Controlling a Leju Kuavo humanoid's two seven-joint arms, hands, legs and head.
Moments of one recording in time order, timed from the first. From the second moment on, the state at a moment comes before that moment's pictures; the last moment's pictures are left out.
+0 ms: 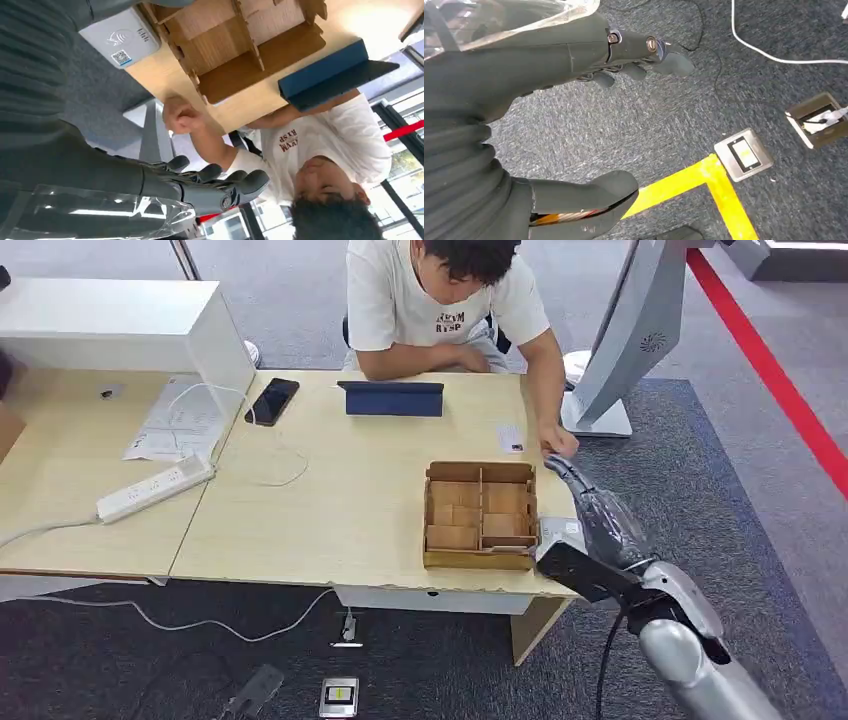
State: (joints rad) left arm -0.24 0.16 -0.99 -0.27 0.69 0.40 -0.21; right arm -0.38 -0.41 0.52 -1.47 0.56 0.05 -0.06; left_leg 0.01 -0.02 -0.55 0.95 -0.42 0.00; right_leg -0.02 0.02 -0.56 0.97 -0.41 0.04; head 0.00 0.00
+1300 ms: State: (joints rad) left arm -0.24 0.16 -0.97 -0.27 0.68 0.40 -0.20; right arm -0.48 -0.26 0.66 -1.15 0.95 -0.10 -0.04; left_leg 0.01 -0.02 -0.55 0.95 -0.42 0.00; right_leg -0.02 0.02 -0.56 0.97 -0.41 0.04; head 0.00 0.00
